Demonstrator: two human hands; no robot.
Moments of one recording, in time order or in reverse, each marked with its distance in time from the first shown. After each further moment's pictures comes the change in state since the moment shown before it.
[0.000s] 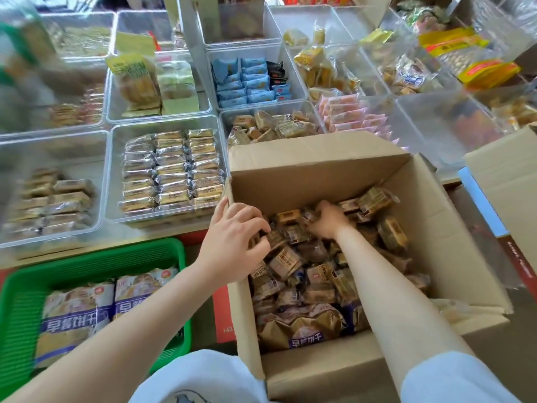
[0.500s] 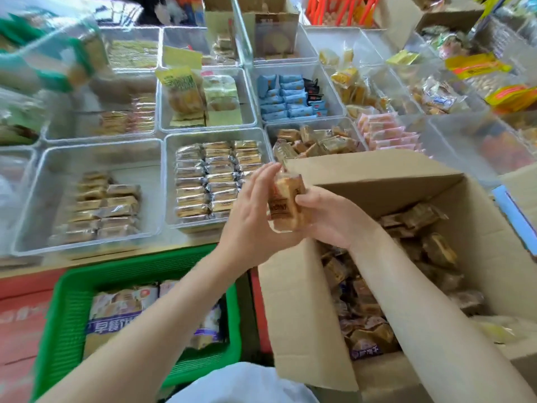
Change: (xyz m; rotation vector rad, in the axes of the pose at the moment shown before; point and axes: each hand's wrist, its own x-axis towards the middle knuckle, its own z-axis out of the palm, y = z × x) left_hand -0.013 -0.068 -0.076 -0.464 0.254 0.035; right_hand -0.122 -0.181 -0.029 1.359 -0.890 -0.560
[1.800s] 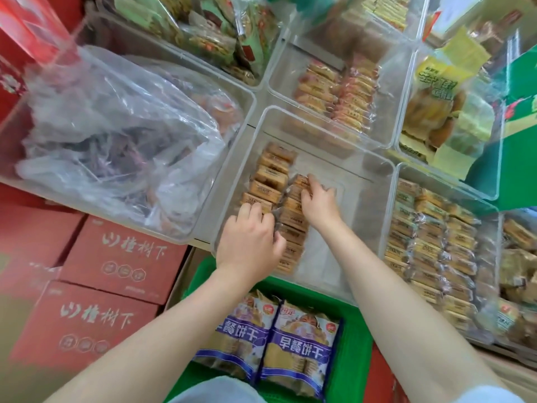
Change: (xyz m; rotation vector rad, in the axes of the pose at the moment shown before) left_hand -0.099 -0.368 -0.257 0.619 -0.064 -0.617; right_hand 0.509 0.218 0.092 -1.620 0.599 0.436
